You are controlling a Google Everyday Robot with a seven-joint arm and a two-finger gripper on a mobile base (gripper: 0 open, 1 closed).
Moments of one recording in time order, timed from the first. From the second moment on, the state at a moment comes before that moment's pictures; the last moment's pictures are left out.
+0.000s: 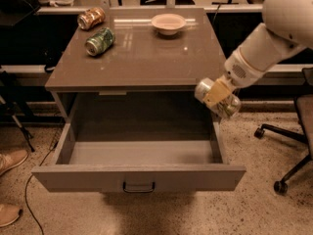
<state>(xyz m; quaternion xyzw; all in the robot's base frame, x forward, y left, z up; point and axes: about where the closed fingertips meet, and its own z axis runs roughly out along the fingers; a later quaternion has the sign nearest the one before) 0.564 -0.165 0.836 -0.39 0.90 0.12 0.17</state>
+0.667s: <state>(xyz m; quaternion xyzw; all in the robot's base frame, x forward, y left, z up) 0.552 -0.103 0.719 -0.42 0.89 0.16 0.10</state>
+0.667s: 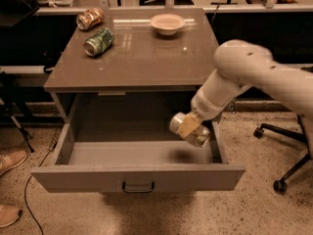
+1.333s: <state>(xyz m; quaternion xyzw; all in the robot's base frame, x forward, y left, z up) 0.575 -0.025 0.671 -0.44 0.87 0.18 0.14</state>
